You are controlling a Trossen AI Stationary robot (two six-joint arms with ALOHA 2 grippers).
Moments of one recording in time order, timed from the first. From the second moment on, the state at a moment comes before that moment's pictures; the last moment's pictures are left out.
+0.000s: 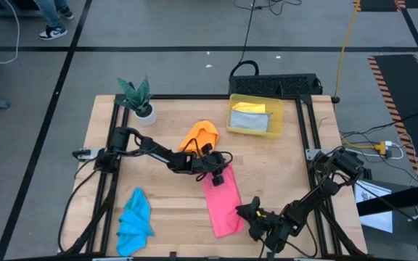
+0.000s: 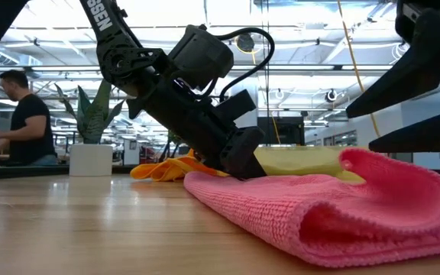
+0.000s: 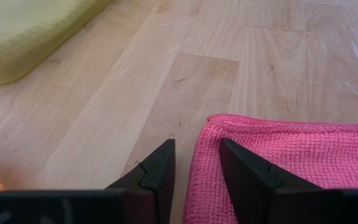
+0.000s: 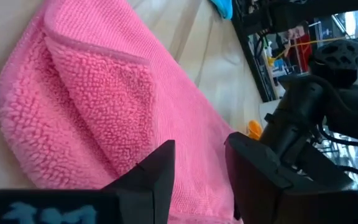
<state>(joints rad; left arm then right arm) -0.08 2.12 1.05 0.39 -0.32 -0.18 0.87 1.94 0.81 0.18 1.02 -0.31</state>
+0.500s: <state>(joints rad) -0.08 2.12 1.05 0.40 -0.32 -0.18 0.78 1.74 0.81 0.26 0.65 0.01</state>
